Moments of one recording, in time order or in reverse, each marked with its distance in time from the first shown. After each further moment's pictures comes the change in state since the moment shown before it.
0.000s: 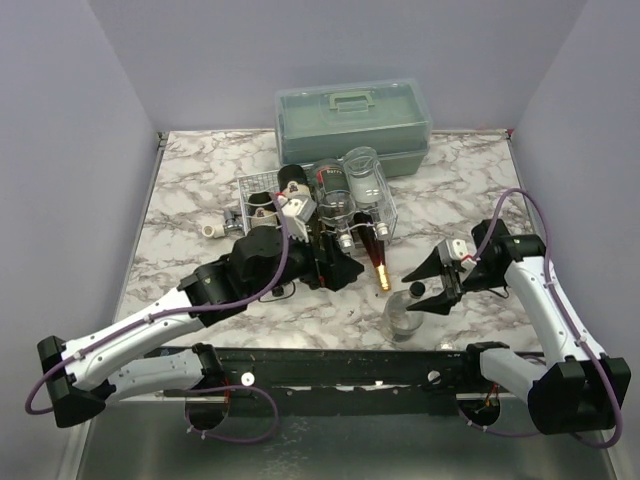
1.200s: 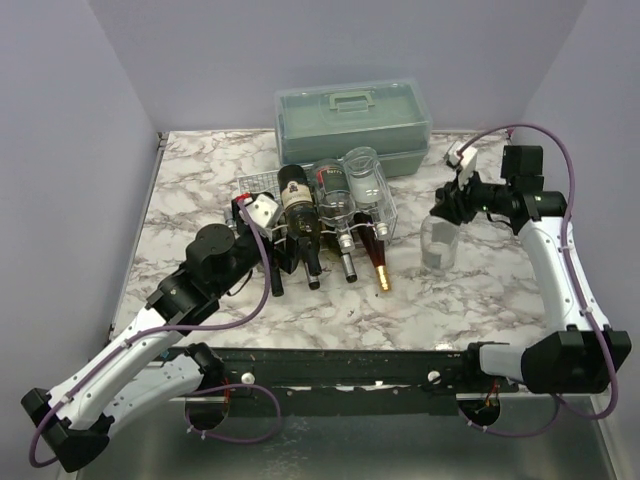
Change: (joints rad) left arm 0.292 -0.239 -0.156 0.066 -0.066 0.684; right arm -0.054 0.150 0.392 0.546 0.650 0.934
